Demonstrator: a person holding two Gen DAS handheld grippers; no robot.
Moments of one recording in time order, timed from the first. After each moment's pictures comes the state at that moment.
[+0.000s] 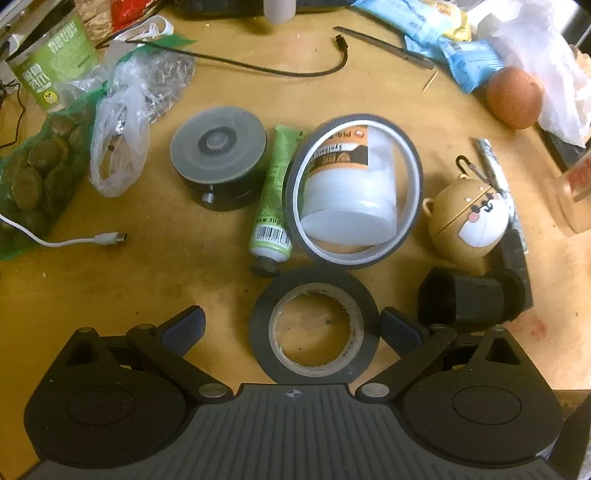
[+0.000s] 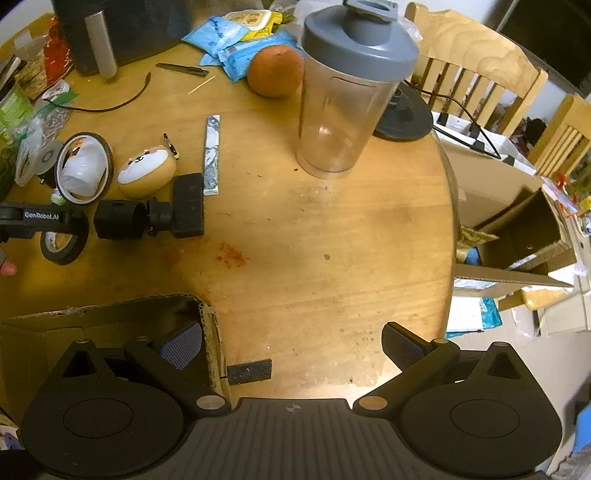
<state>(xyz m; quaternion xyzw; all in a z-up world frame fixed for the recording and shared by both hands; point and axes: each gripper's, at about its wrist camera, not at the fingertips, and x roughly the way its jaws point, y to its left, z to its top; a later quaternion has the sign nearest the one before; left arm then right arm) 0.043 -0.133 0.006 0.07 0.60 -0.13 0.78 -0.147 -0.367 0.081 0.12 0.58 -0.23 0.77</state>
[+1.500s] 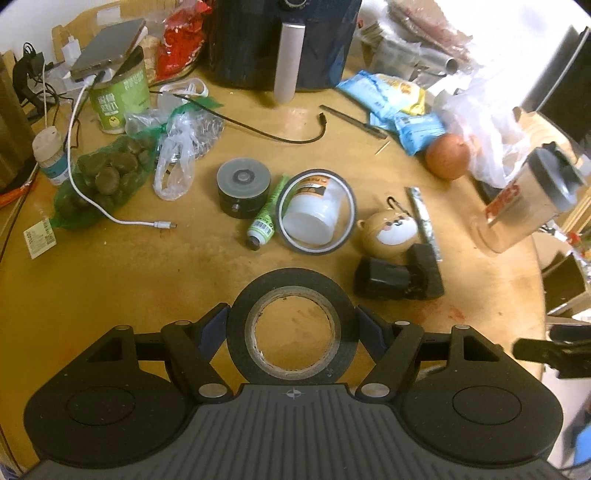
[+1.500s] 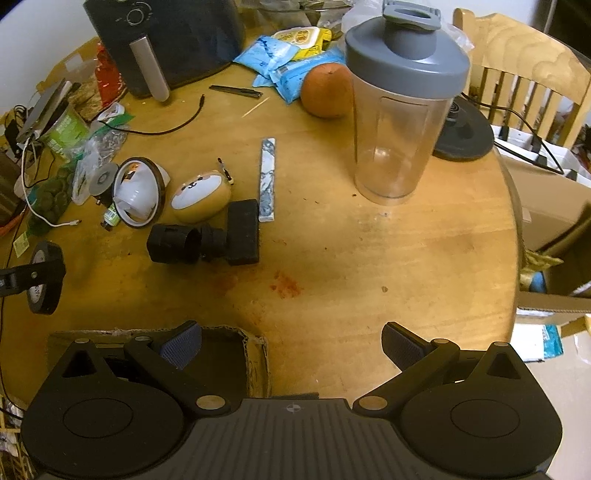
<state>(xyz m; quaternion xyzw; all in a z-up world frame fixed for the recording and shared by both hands) -0.040 -0.100 0.101 0.00 0.53 -0.15 0.84 -0.138 -0.383 0.076 0.17 0.54 -0.12 0.81</state>
